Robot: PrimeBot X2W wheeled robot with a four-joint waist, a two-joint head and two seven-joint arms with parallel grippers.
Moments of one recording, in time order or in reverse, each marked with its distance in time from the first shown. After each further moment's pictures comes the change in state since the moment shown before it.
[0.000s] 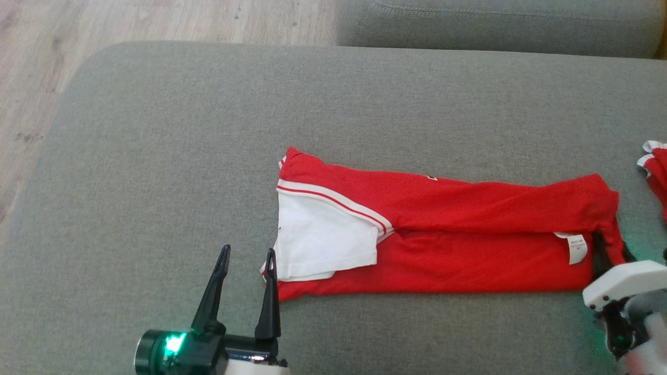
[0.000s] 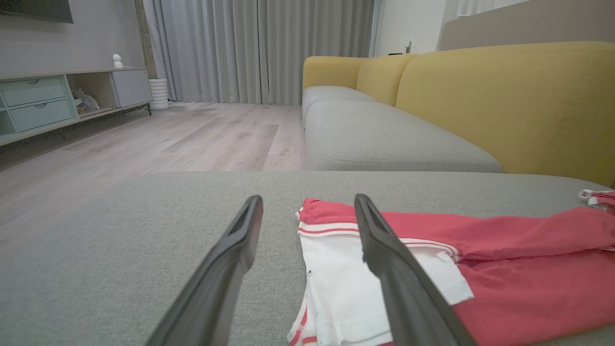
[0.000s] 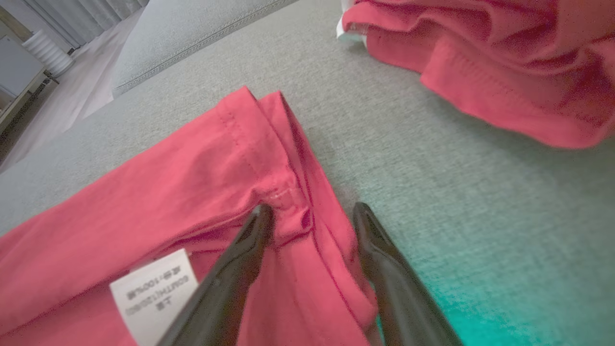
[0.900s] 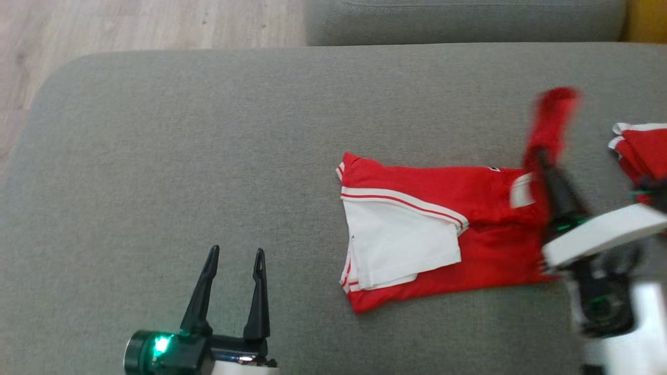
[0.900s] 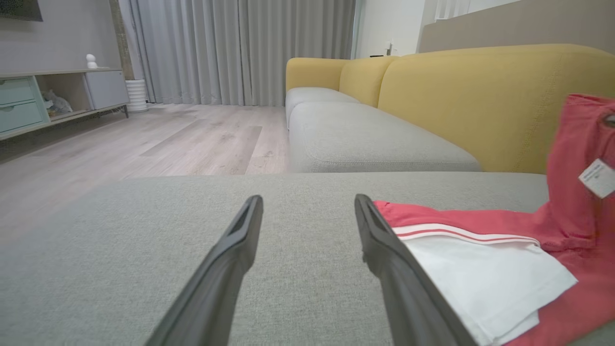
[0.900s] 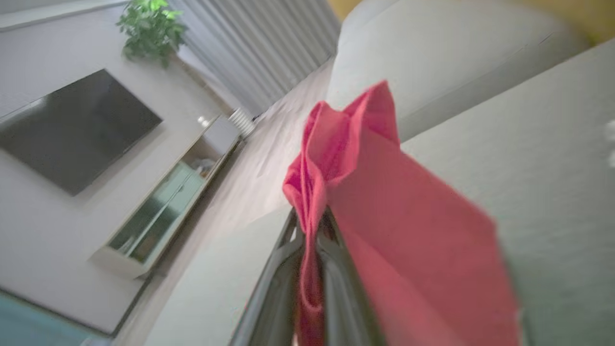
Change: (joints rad) left arm 0.051 -0.083 0.155 0.002 0.097 -0.137 0.000; right arm 0.145 0.150 0.025 -0.855 0.213 0.000 0.390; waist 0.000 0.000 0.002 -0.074
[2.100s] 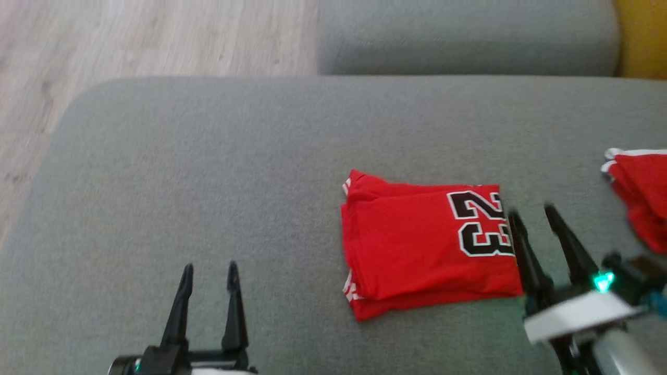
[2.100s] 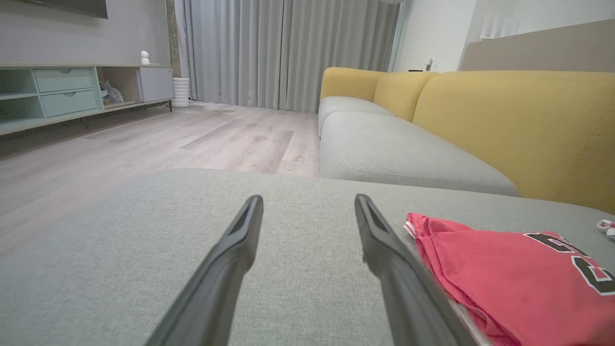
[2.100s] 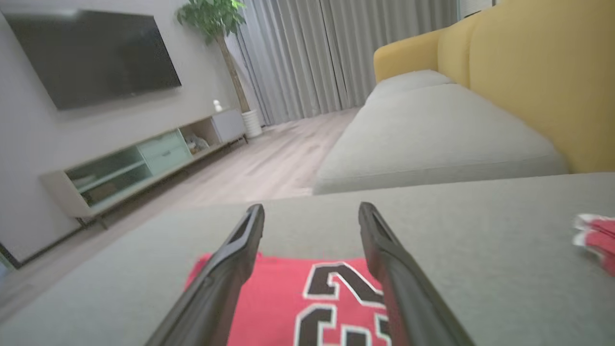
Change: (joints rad) left arm 0.032 -0.012 0.058 0.026 -0.069 0.020 0.000; right arm 0.112 -0.175 0.286 0.148 -0.264 0.000 -0.546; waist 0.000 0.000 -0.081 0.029
